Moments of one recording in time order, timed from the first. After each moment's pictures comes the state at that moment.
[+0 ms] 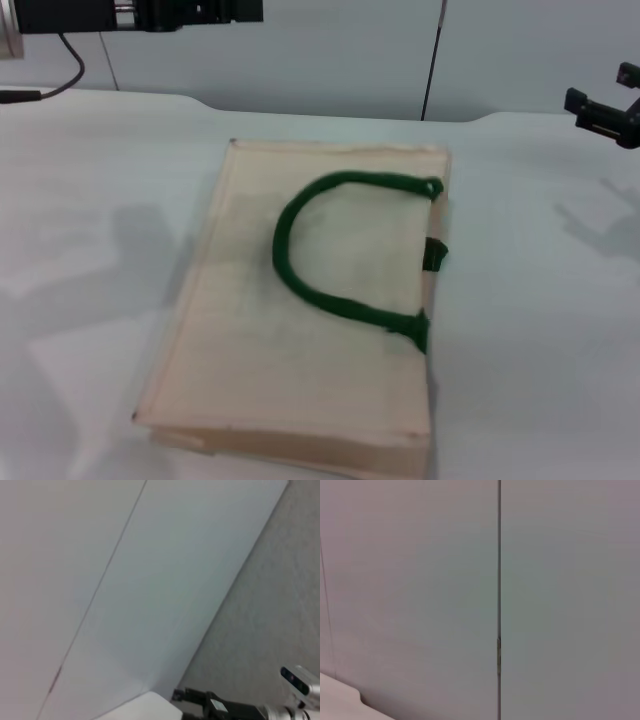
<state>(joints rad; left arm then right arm) -1.01 -1.84 2.86 -0.59 -0.45 1.88 -1.74 0.69 2.01 -0.31 -0.46 1.19 1.14 -2.04</state>
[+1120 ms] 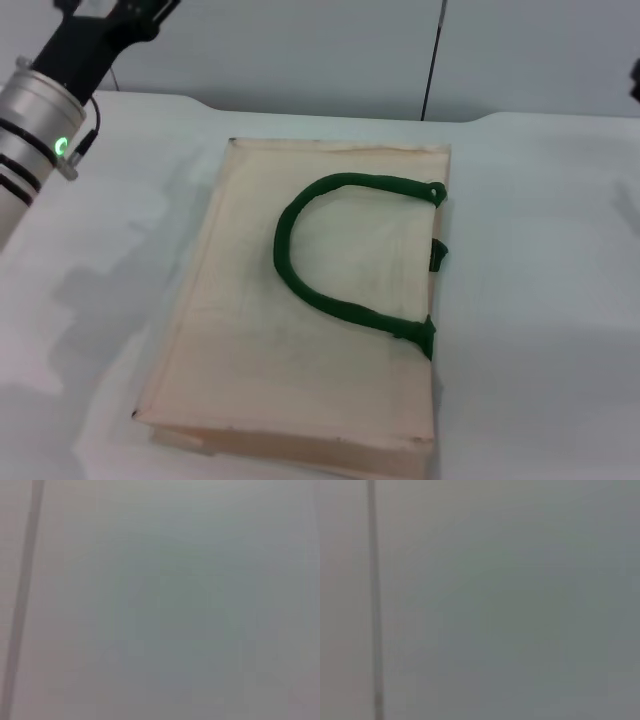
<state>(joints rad) -0.75 -2.03 2.85 -0.10 -1.34 1.28 -0.61 0.70 2.03 0.41 -0.11 1.20 1.05 -2.62</state>
